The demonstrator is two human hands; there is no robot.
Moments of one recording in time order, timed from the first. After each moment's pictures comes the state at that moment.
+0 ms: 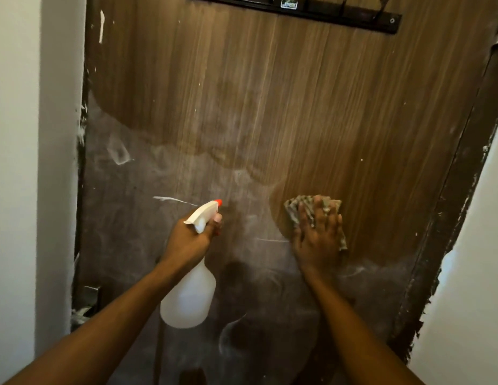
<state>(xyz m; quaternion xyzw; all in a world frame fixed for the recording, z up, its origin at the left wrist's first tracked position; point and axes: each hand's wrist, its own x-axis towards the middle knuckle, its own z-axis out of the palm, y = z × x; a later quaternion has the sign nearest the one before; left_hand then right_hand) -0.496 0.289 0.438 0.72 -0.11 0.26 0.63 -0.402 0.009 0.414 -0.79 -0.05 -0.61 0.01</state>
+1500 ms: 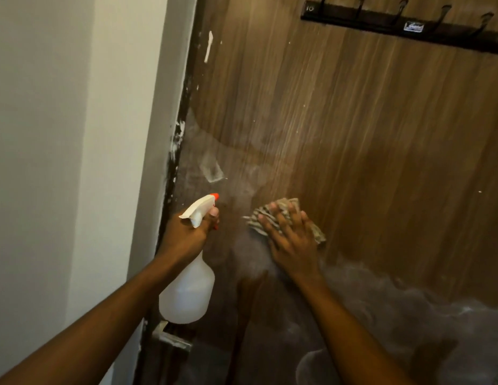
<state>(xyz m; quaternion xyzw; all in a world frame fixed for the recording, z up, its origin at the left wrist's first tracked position) -0.492 0.486 0.458 0.71 -0.05 0.28 0.64 -0.355 0.242 0.416 -0.74 -0.26 -0.62 -0.10</state>
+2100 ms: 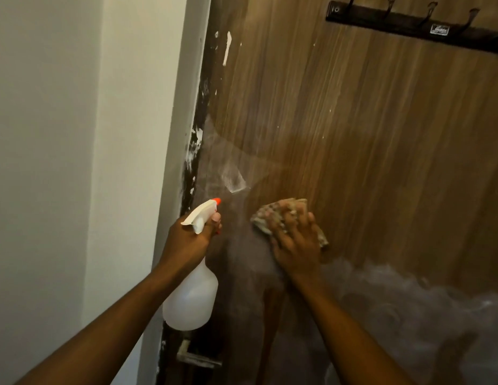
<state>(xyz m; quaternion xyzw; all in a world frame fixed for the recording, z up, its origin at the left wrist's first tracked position) -0.455 0.551 0.460 0.71 -0.03 0.23 0.66 -0.347 0.311 0.413 -0.76 -0.19 -0.62 -0.07</state>
